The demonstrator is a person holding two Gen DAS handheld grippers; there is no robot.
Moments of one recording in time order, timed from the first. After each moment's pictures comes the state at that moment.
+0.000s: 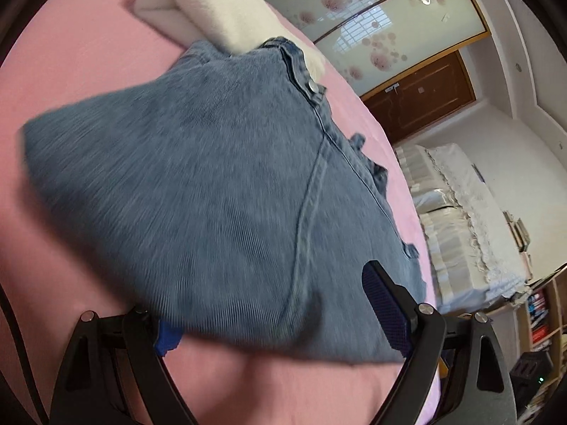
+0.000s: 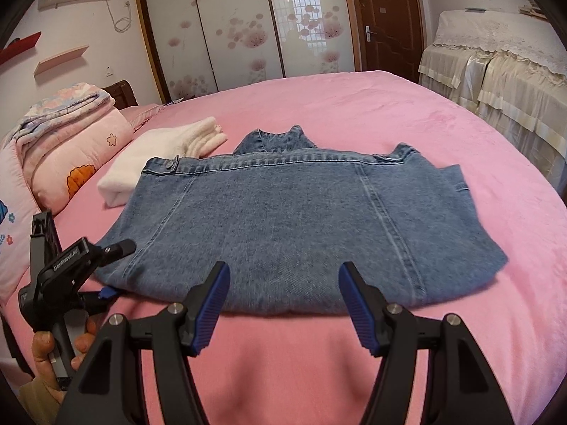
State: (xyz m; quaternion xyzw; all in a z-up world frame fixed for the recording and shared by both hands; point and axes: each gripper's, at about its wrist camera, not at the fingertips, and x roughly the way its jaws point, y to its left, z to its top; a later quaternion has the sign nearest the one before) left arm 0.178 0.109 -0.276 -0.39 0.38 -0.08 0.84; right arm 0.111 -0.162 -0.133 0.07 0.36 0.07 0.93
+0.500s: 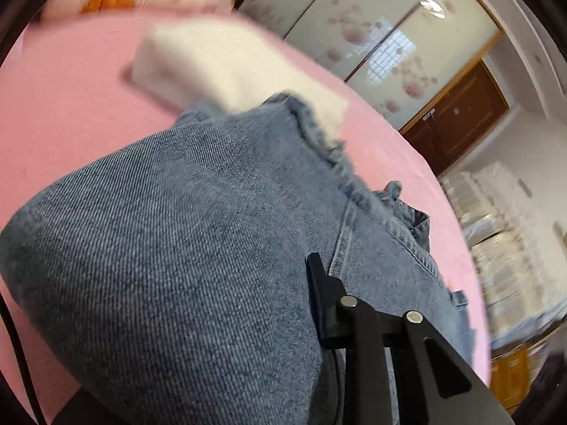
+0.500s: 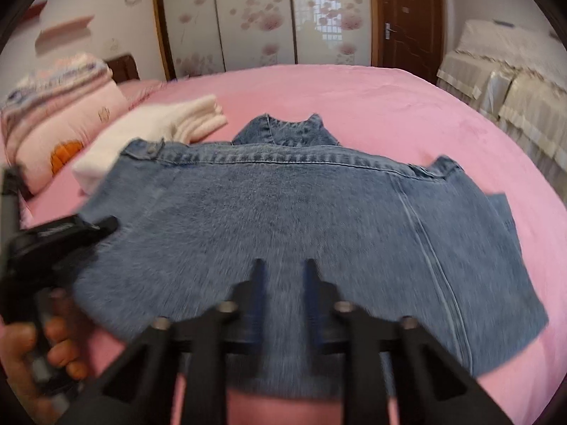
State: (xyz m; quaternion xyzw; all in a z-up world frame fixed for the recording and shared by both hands) left arm 0.222 0.084 -0.233 -0.31 0.33 0.06 0.89; right arm 0.195 -0.129 -0.164 0.01 0.39 0.08 0.92
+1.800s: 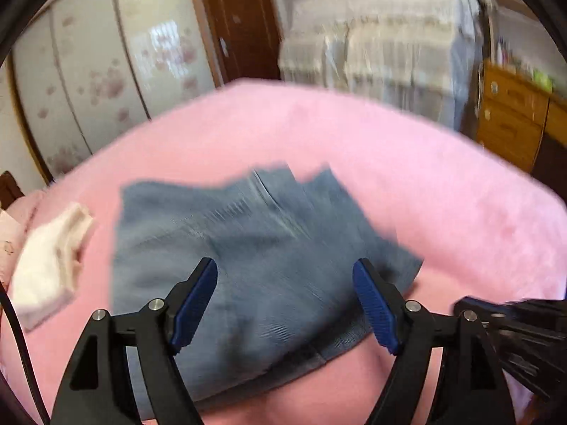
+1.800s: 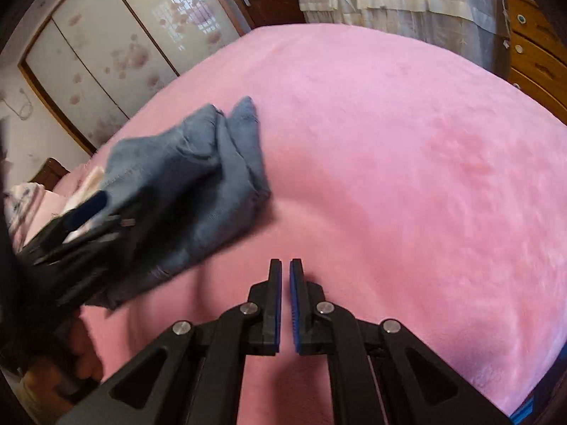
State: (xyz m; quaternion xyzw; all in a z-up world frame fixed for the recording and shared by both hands) left arm 0.192 -0.275 -0.144 0.14 0.30 -0.18 0.93; right arm 0.051 -0.405 -0.172 0.25 0.41 -0.04 0.87
